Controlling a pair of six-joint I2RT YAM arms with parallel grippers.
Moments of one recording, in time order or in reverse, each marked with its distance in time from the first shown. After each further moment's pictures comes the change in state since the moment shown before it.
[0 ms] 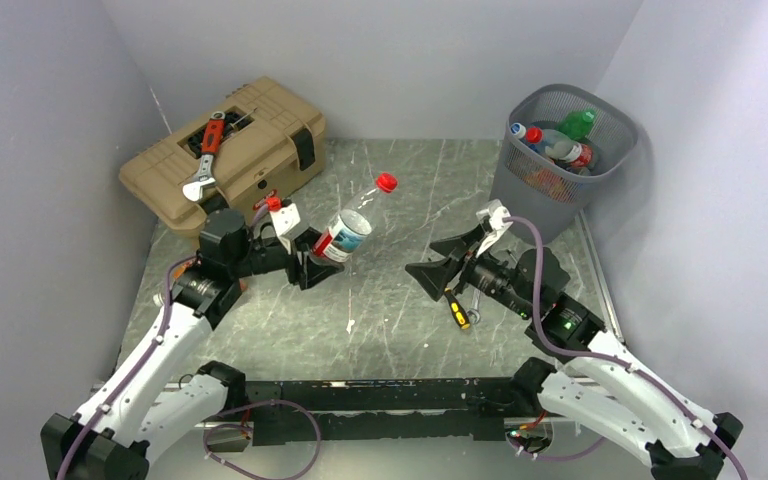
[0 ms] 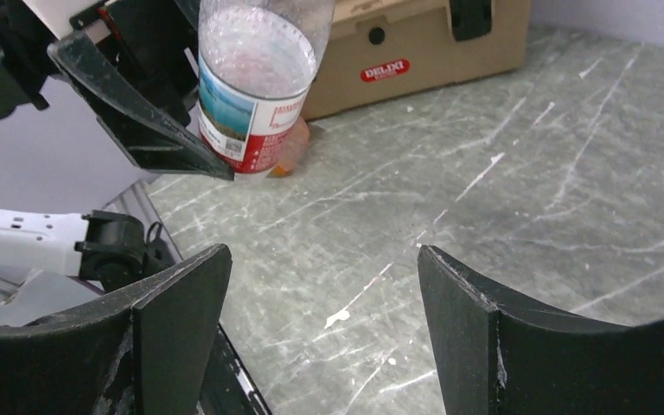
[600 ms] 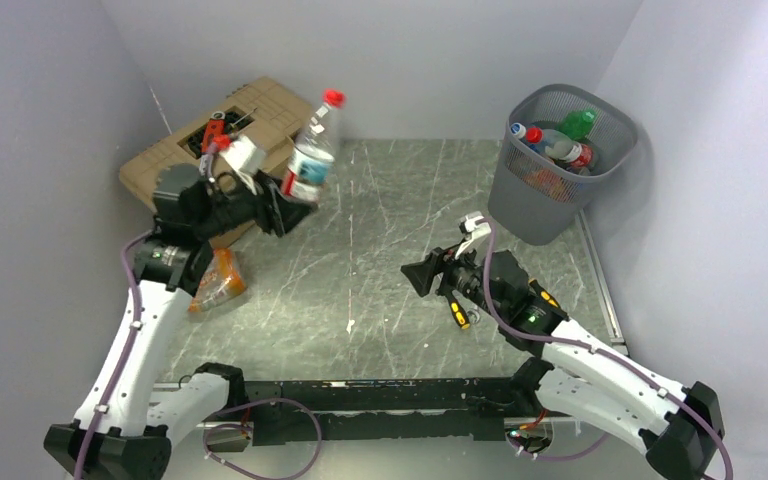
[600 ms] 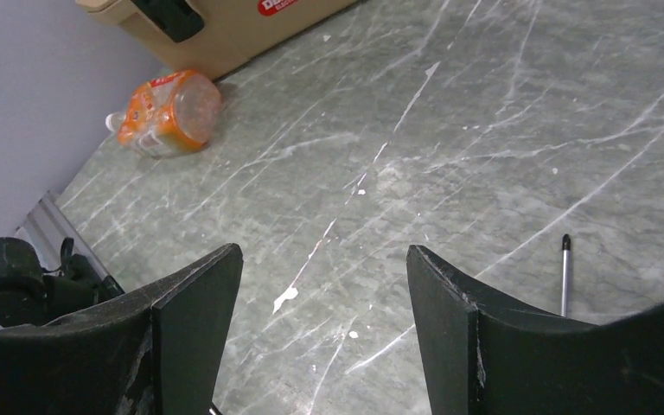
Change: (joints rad) left arm 0.243 0.091 0.413 -0.172 -0.119 -0.240; right arm 0.000 0.151 -0.166 0.158 0.150 0.098
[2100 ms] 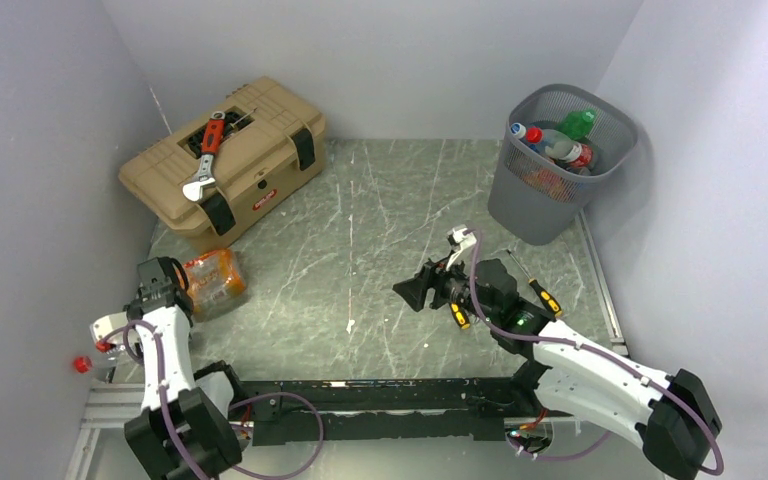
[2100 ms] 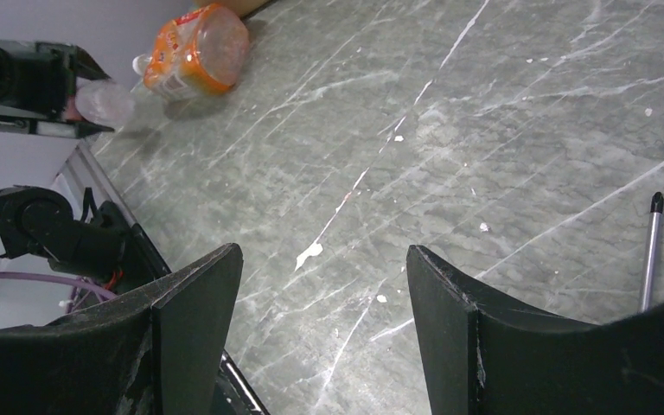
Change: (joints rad) left arm 0.631 -0.051 -0.632 -0.517 -1.241 -1.366; right arm 0.000 0.042 -0.103 0.093 -0.129 0.054
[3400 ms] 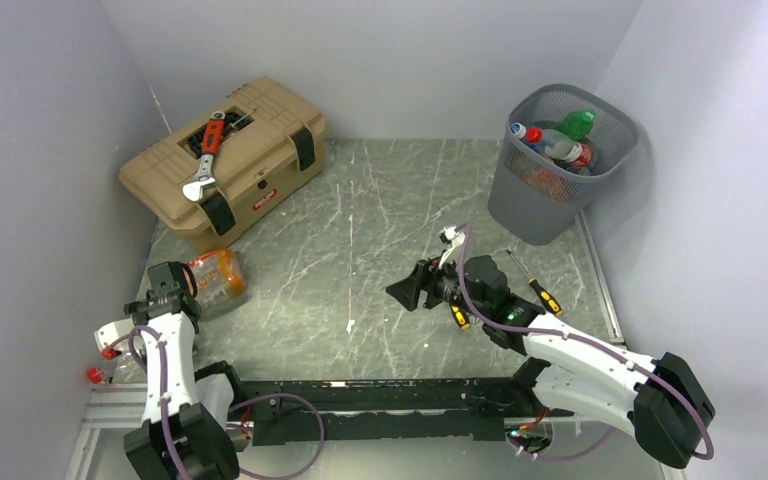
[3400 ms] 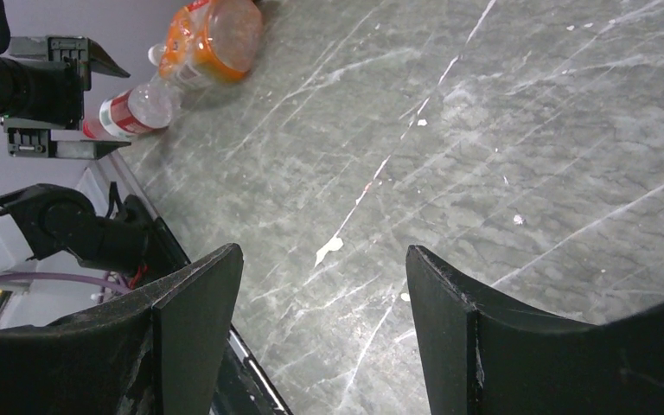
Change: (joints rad) left arm -0.080 -0.090 0.012 -0.130 -0.080 -0.082; right arm 0.000 0.105 0.006 0.071 -0.051 0.077
